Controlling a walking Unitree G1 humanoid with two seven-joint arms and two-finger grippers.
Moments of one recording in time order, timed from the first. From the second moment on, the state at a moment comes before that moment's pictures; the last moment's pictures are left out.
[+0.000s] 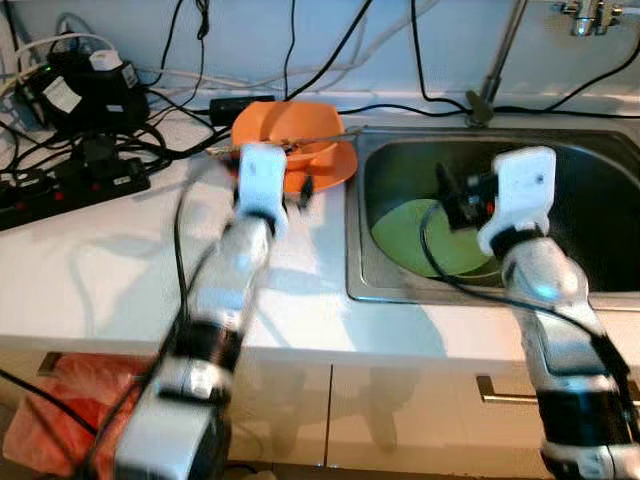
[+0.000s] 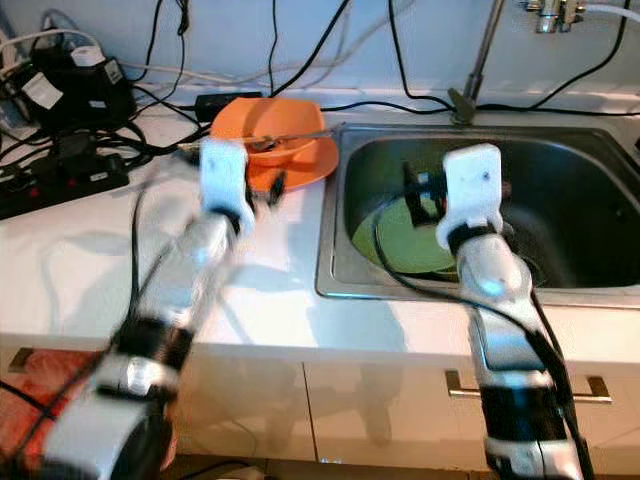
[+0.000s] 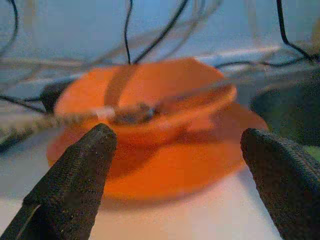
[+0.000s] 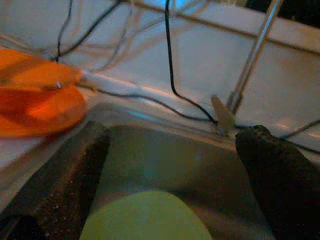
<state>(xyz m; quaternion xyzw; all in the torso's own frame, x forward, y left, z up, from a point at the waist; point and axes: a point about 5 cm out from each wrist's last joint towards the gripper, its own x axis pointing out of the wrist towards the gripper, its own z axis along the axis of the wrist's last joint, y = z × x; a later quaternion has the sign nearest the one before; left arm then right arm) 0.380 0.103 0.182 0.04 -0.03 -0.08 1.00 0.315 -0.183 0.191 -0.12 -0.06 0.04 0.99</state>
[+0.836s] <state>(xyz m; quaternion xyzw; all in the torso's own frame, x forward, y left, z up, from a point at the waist) 0.408 0.135 0.181 0.06 0.03 0.00 1.00 0.311 -0.175 0.186 -0.12 -0.05 0.04 0.99</state>
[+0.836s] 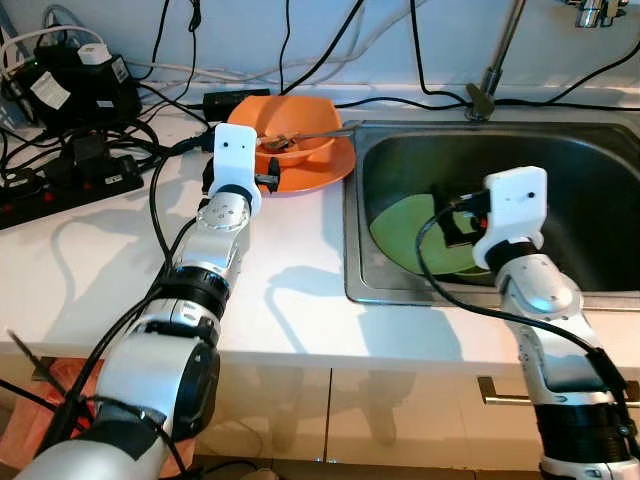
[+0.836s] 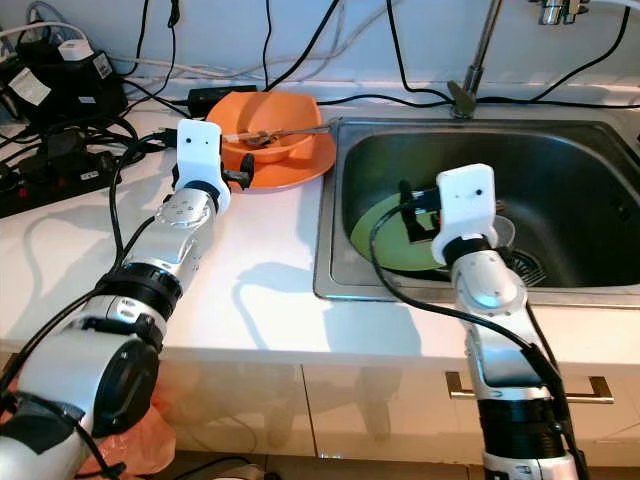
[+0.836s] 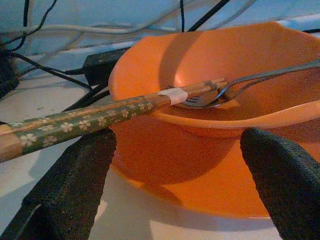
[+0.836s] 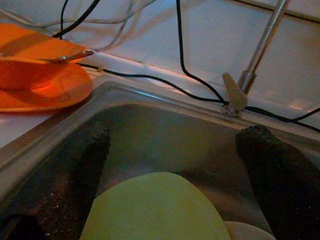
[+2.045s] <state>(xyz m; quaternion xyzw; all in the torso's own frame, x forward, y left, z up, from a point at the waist) 0.416 0.130 0.185 0.15 0.10 -0.03 0.98 0.309 -0.168 0.183 -0.11 -0.04 0.04 0.99</state>
